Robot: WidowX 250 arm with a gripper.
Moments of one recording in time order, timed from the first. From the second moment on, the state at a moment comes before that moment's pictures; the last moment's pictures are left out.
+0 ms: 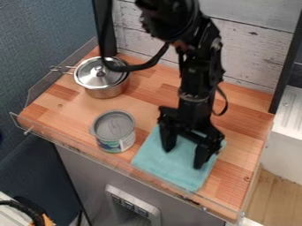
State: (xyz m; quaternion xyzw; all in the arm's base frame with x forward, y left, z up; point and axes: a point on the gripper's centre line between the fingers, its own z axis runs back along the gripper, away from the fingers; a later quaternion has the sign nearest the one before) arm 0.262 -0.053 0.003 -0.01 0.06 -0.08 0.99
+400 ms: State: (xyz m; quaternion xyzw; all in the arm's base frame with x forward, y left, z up) arm 0.266 -0.053 0.016 -0.01 0.03 -0.10 0.99
